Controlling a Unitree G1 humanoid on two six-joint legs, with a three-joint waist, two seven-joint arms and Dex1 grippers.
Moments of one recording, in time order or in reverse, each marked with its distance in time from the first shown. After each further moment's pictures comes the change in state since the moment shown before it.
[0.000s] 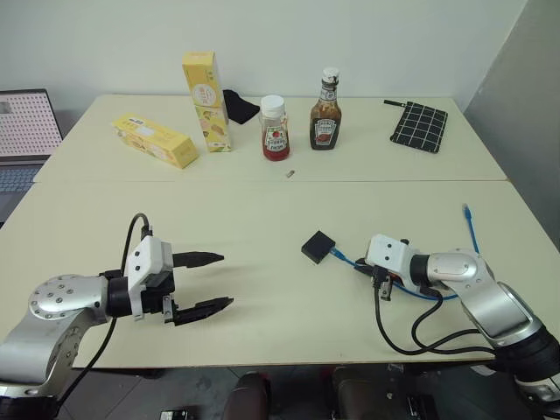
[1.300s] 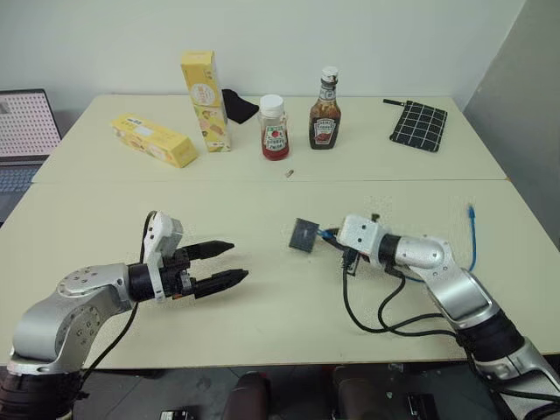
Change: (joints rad) left arm -0.166 -0.085 0.003 0.035 -0.235 0.420 0.192; right arm -0.177 0.172 0.076 0.128 -0.099 -0.399 -0.138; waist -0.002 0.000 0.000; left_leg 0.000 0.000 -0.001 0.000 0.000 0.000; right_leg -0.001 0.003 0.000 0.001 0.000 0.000
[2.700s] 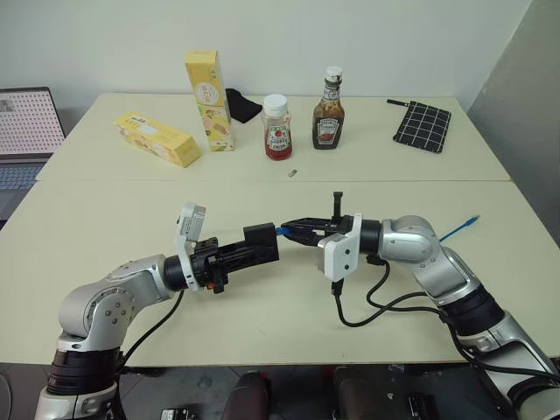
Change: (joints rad) left arm -0.127 -0.161 -0.067 0.047 -0.164 0.140 0.053; right arm -0.111 0.058 0.037 0.108 -0.127 -0.540 0.040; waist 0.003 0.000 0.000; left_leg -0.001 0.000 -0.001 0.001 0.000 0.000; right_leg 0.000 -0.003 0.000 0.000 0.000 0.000
